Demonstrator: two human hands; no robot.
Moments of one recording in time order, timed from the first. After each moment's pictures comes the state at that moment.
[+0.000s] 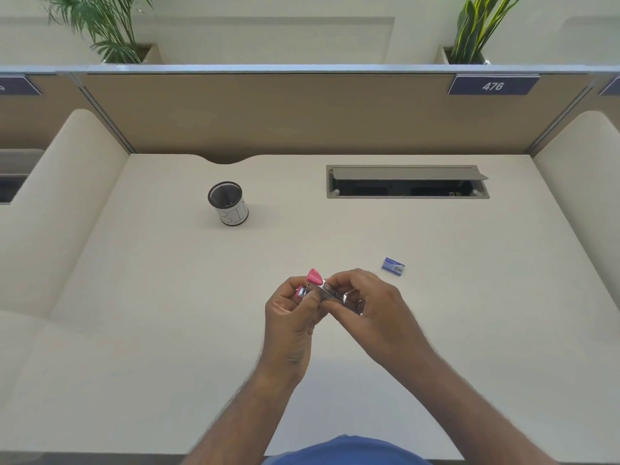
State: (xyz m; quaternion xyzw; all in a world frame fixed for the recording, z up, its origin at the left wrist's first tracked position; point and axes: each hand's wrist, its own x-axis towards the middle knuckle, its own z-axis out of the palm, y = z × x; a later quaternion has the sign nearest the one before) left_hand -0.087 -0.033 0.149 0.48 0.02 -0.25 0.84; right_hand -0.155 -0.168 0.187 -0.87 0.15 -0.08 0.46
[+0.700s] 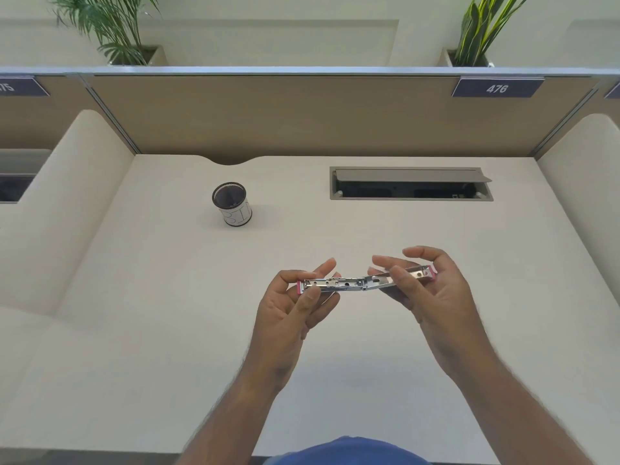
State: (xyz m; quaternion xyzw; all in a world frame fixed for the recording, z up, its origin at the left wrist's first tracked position) left_hand -0.082 -0.011 0.170 0.44 -0.07 -0.31 0.84; right_hand -0.179 -0.214 0.204 -0.57 0.22 -0.17 0.77
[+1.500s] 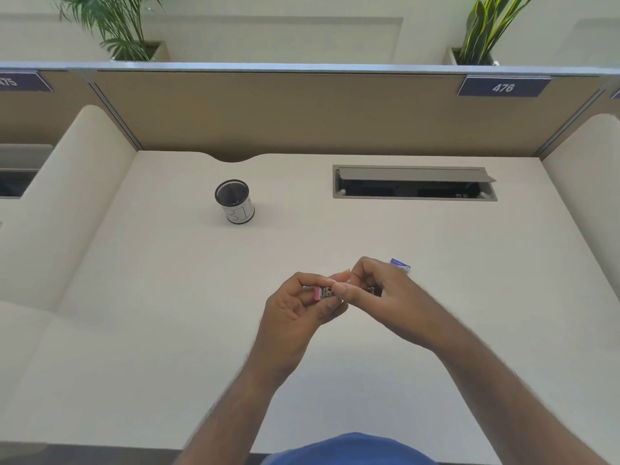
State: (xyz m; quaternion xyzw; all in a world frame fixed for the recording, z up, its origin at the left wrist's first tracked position) left_hand -0.082 -0.011 0.180 0.54 -0.13 -0.29 0.78; right_hand -0.141 -0.197 0.217 -0.84 0.15 0.08 0.52
